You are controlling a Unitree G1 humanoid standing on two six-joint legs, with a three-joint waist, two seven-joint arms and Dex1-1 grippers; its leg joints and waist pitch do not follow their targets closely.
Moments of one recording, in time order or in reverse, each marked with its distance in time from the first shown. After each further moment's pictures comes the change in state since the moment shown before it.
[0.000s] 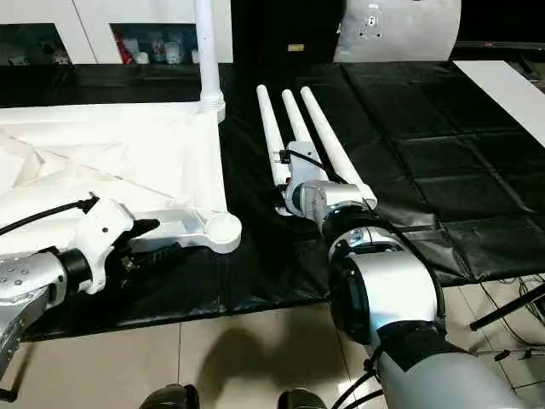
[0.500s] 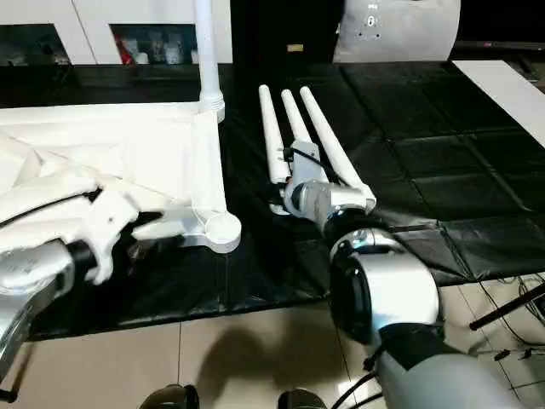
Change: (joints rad) left arm -0.083 -0.033 -0.016 0.077 0.012 -0.038 0.023; right arm 0.026 0.014 -0.088 -0.006 0.089 -0.049 0.037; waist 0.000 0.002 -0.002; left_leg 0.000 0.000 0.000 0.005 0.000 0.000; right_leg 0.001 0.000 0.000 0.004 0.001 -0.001
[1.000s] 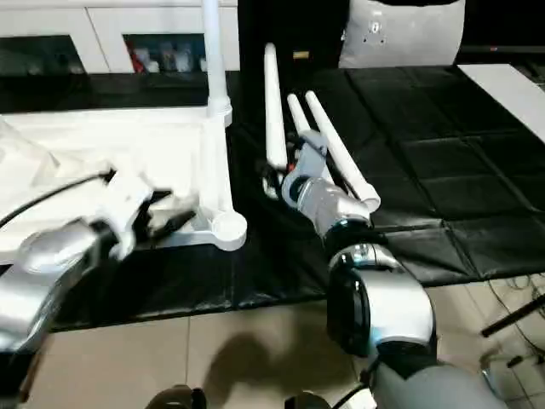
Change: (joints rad) left arm -0.194 -0.168 -0.019 0.230 0.045 -0.126 0.140; right arm 0.173 0.039 -0.097 -0.309 0.172 -0.129 0.185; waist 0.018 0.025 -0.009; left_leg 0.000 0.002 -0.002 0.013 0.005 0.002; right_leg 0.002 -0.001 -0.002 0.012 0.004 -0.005
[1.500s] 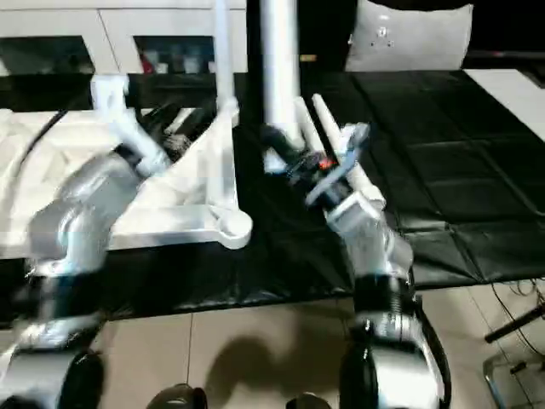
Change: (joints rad) left arm -0.311 -0.310 0.271 0.136 -0.403 0.089 0.104; right arm 0.318 -0.003 0.090 -0.632 0.295 0.230 0.431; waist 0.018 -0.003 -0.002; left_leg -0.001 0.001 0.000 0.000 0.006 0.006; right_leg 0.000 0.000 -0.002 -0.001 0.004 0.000
